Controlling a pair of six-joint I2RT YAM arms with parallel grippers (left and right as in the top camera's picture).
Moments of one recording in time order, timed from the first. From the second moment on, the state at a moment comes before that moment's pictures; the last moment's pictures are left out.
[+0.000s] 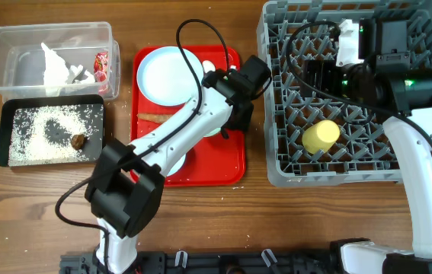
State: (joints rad) left arm -0.71 2.00 1.65 -1.03 -0.15 -0.40; right arm 0.10 1.46 1.50 -1.01 -0.14 0.09
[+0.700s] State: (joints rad) left arm -0.61 2.00 1.72 -1.15 -0.18 -0.48; right arm 0.10 1.46 1.50 -1.01 -0.14 0.07
